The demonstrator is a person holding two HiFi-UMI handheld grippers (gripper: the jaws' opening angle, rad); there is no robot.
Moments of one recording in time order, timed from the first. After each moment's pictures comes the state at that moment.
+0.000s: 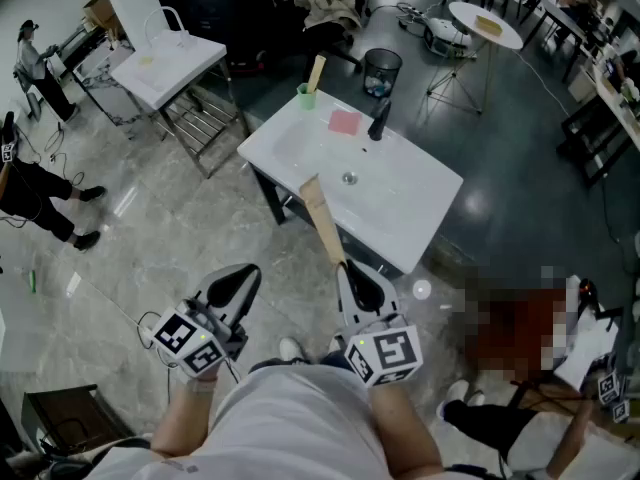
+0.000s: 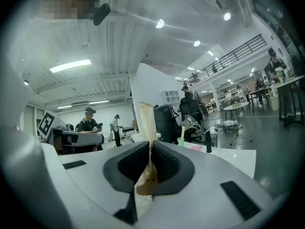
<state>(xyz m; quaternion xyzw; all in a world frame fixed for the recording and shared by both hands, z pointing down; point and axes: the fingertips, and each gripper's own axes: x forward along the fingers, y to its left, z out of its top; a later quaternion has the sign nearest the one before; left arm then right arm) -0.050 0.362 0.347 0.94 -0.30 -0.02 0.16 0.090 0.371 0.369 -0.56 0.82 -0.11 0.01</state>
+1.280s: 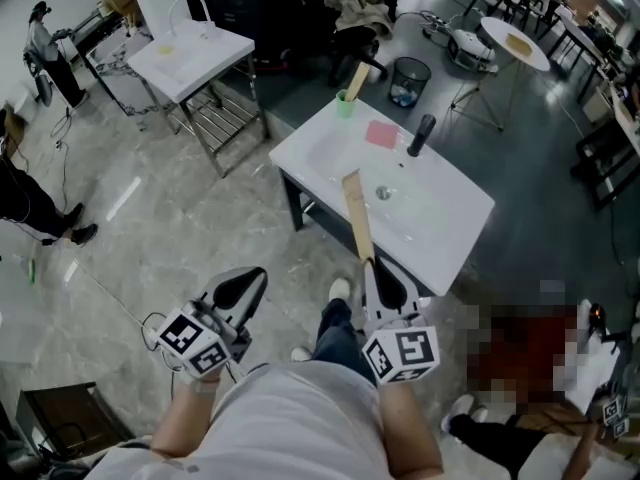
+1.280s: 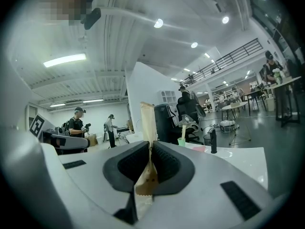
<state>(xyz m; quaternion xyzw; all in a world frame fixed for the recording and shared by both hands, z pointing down) -0.160 0.287 0.377 0.93 -0.31 -0.01 0.17 0.018 0.281 0.392 -0.59 0.80 -0.11 0.01</state>
